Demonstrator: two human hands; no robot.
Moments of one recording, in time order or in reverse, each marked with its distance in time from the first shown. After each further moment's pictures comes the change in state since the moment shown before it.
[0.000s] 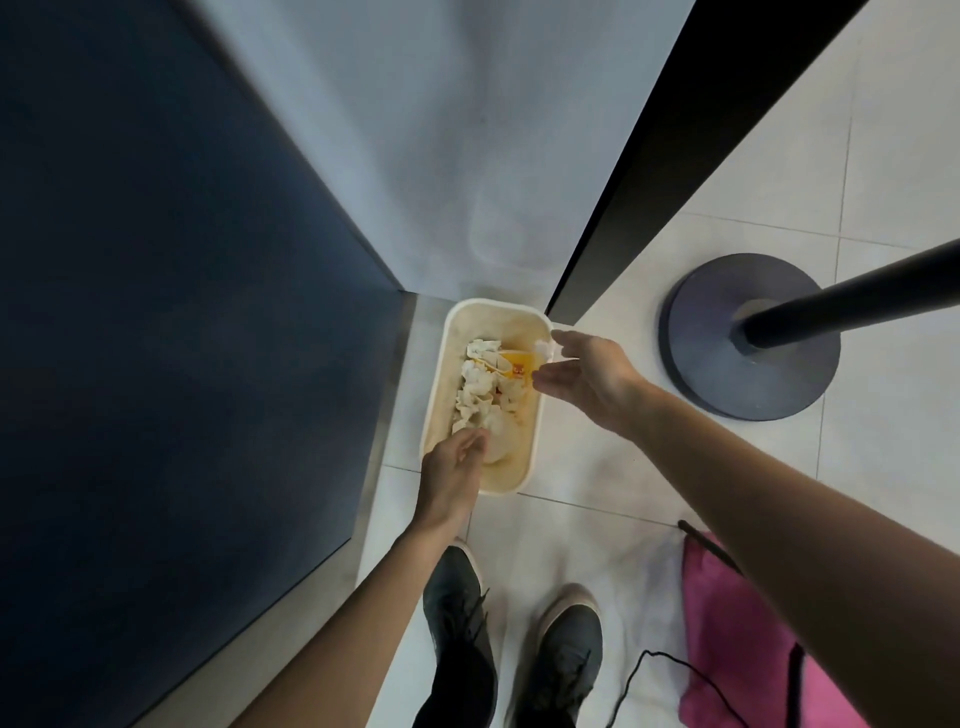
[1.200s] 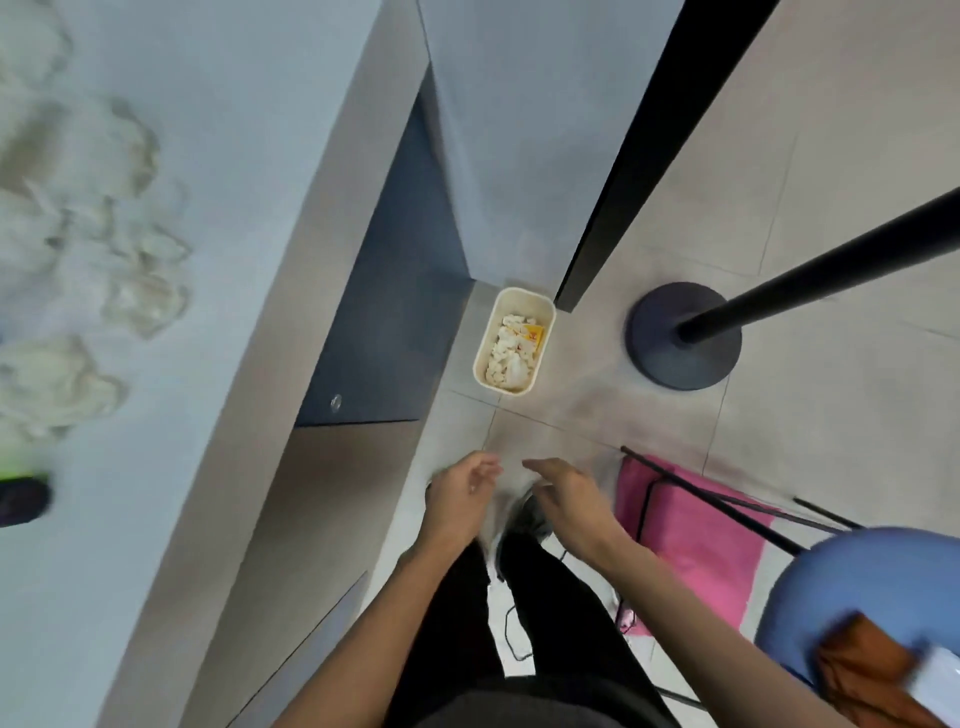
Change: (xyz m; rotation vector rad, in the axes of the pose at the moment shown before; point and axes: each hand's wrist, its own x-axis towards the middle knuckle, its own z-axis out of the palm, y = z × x) left_hand -0.386 0.116 -0.086 0.117 0.030 0.007; right_hand -0.426 0.077 -0.006 -1.232 -0.211 -0.437
